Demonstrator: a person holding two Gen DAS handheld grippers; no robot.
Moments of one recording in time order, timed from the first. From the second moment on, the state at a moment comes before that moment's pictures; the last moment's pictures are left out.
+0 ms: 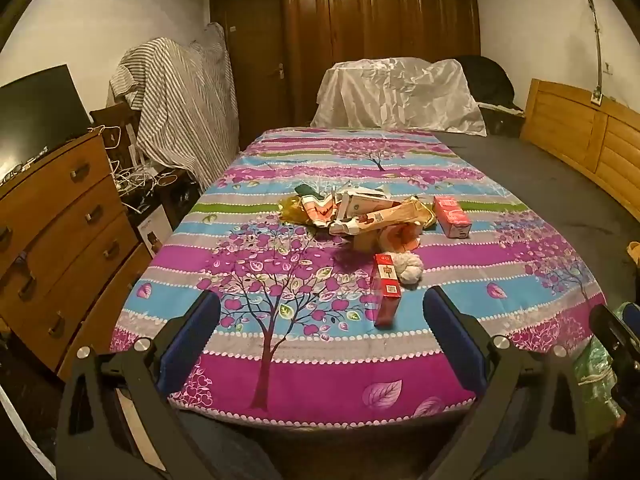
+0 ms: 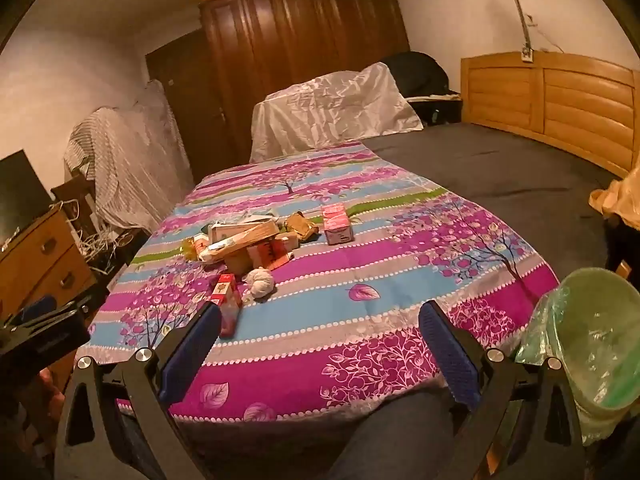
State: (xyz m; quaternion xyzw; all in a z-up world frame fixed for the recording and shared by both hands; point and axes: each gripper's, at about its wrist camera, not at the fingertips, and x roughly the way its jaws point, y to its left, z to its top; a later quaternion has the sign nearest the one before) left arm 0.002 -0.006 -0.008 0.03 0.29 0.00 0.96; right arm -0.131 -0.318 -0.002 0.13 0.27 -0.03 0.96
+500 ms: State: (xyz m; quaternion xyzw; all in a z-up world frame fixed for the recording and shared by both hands) left arm 0.025 0.008 -0.017 0.03 0.33 0.04 0.94; right arm -0.105 -0.321 -0.015 0.12 0.30 -0.03 0.94
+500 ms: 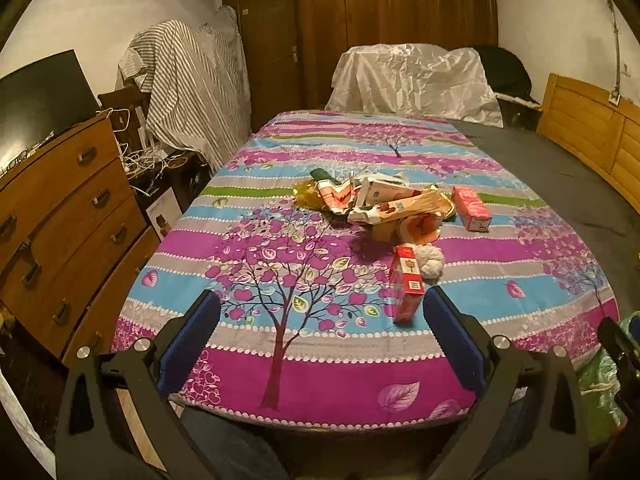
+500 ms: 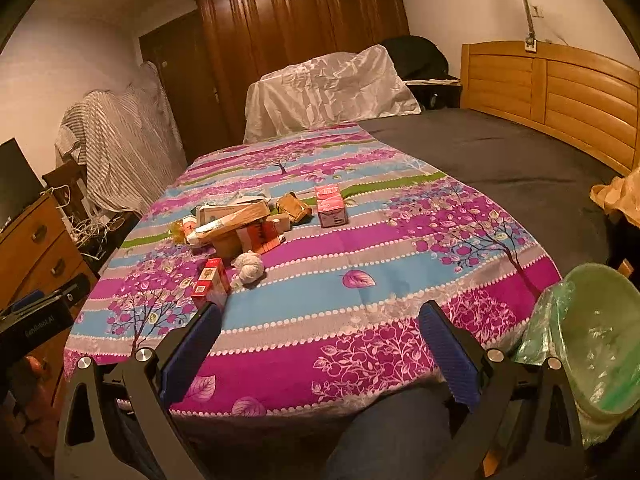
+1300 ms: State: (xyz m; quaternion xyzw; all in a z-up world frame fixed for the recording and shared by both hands) left arm 0.065 0.033 -0.022 0.03 0.34 0.06 0.94; right arm -0.037 -0.275 -0.024 0.07 0.34 0.02 0.94
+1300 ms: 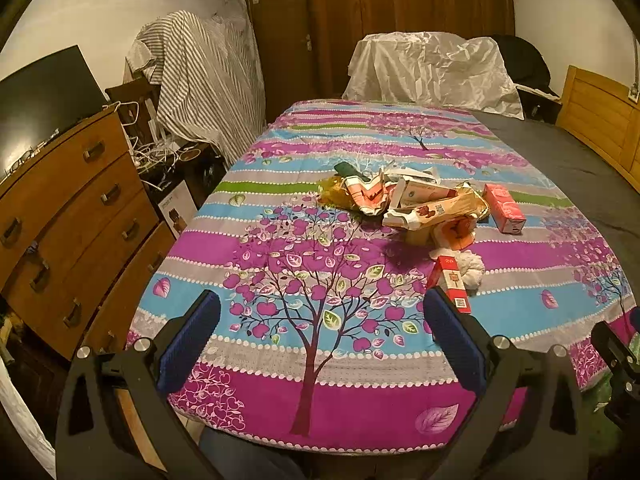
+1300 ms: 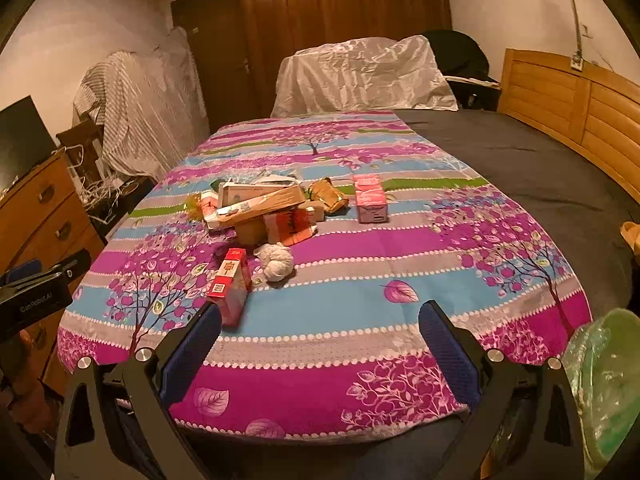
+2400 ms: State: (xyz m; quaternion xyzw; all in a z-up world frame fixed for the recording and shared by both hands) left arm 0.125 0.071 -0.055 0.08 0.36 0.01 0.93; right arm 0.109 -0.201 -0.128 0.15 0.47 0.14 0.86
